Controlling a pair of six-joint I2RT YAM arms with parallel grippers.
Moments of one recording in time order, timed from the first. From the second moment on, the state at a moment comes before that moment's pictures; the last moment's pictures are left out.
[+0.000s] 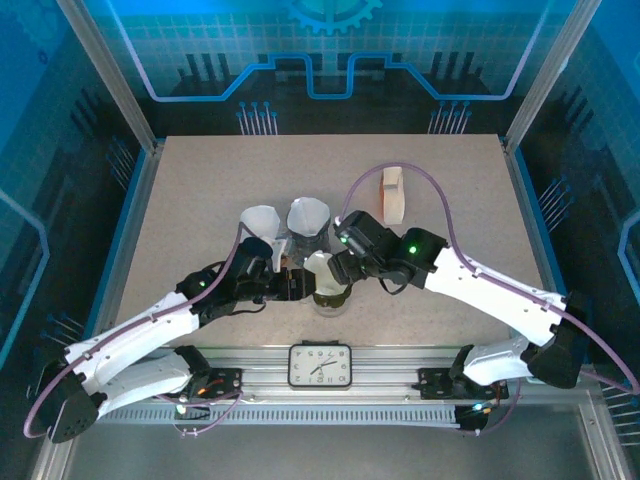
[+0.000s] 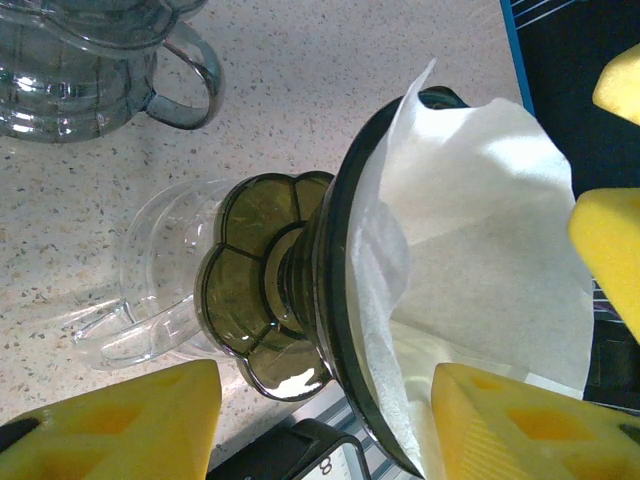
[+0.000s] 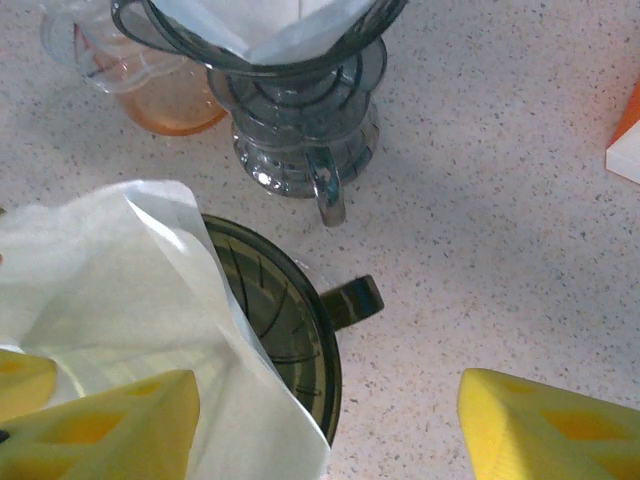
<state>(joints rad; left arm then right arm) -0.74 0.98 0.70 -0.39 0.24 -0.79 0.95 1.35 1.28 -0.93 0.24 0.40</state>
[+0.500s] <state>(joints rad) -0.74 0.99 0.70 -0.39 0.24 -0.79 0.93 1.33 1.24 -0.90 0.20 0.40</state>
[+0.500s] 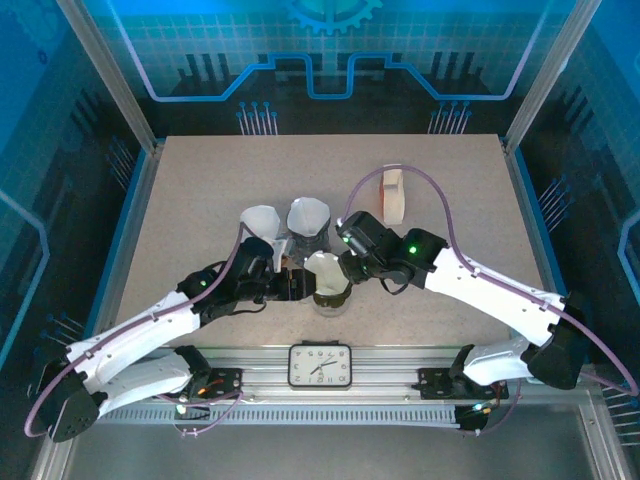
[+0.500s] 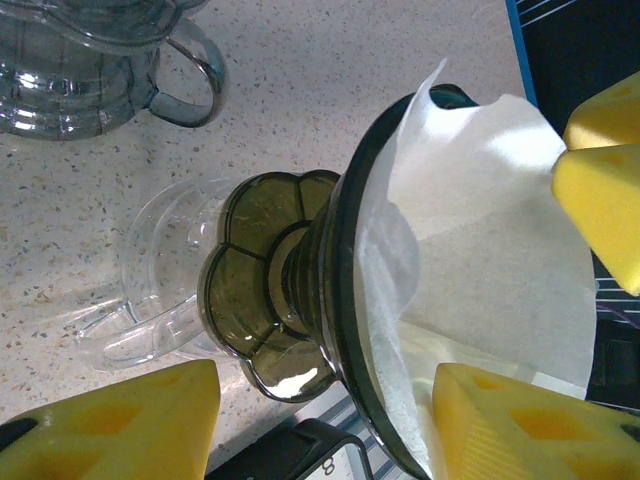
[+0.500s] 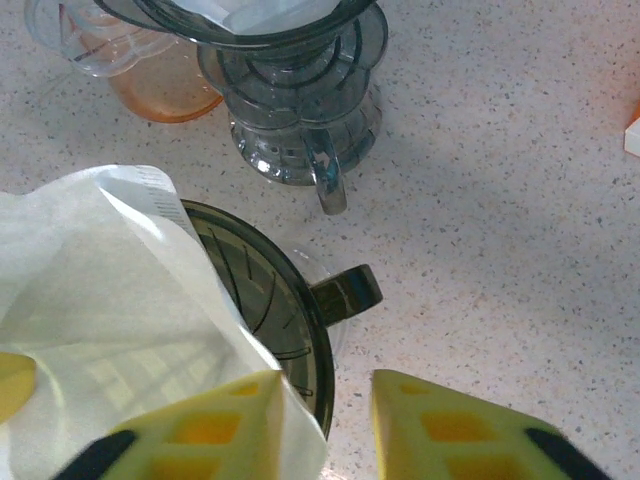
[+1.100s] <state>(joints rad) -0.74 1.00 0.70 -0.39 0.24 -0.79 0.94 1.34 1.22 -0.88 0.19 0.40</state>
